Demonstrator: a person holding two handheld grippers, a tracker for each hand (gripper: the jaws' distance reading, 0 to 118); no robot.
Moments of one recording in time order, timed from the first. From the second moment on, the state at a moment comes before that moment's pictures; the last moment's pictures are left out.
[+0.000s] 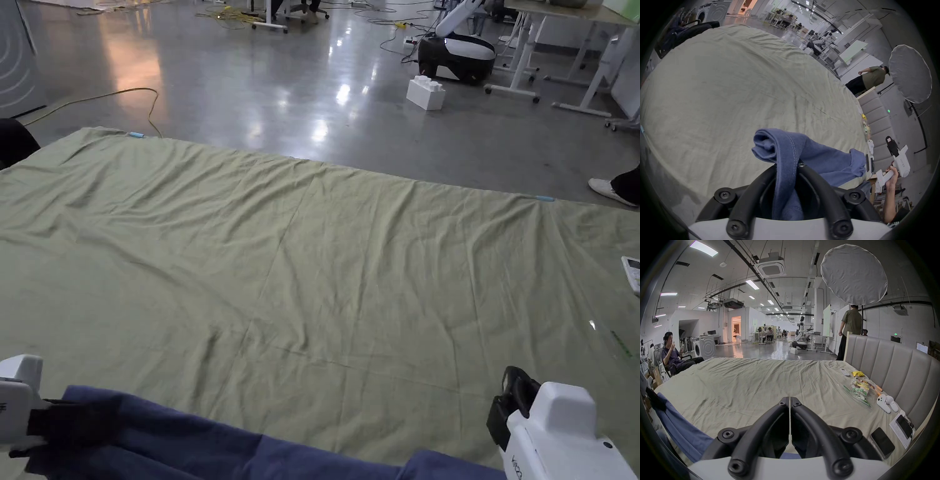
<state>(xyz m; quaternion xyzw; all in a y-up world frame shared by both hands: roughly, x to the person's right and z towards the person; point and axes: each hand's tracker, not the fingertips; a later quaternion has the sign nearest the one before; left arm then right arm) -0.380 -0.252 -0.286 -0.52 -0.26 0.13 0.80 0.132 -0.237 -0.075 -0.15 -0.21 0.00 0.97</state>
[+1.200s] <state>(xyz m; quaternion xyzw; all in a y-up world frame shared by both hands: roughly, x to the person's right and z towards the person) -0.107 -0.344 -0.224 -0.61 -0.30 0.09 0.73 0.164 -0.255 -0.035 -0.16 -0.25 -0.04 0.95</state>
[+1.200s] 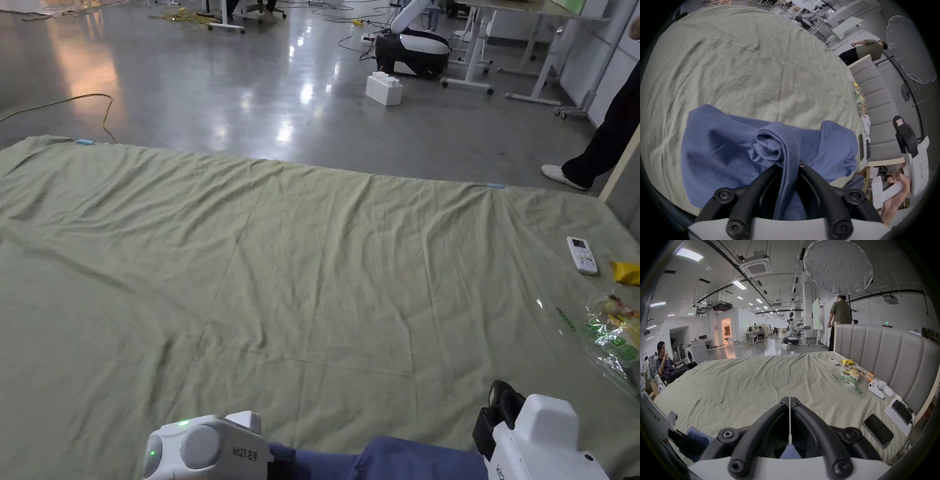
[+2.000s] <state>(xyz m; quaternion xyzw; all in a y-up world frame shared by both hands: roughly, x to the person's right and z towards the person) -0.125 -0.319 -0.216 -0.57 -0.32 0.10 0.74 0.161 -0.258 -0.036 -0.16 -0.24 -0.05 0.96</state>
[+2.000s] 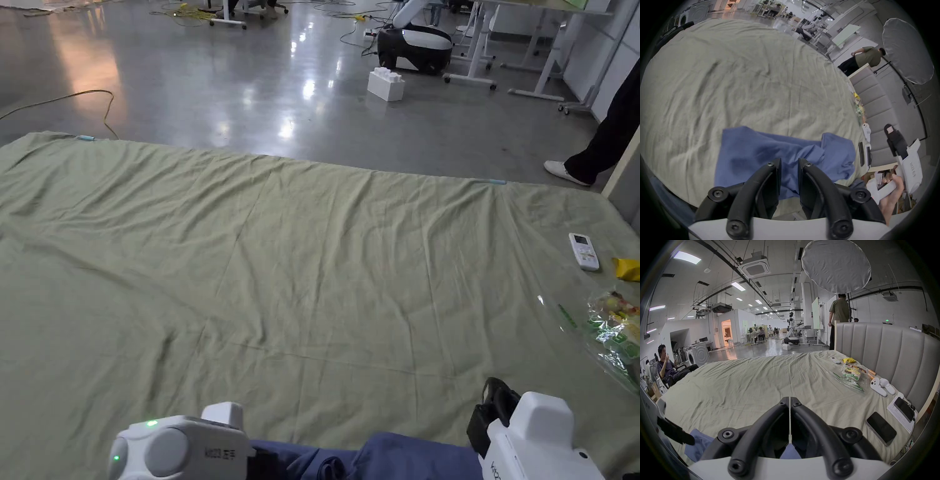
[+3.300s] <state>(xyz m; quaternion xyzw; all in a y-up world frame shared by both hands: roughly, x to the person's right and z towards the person) -0.262 -0.321 -0.272 -0.51 -0.31 0.15 0.79 0.165 -0.243 -0.040 -0.14 -0.24 -0.04 0.96</state>
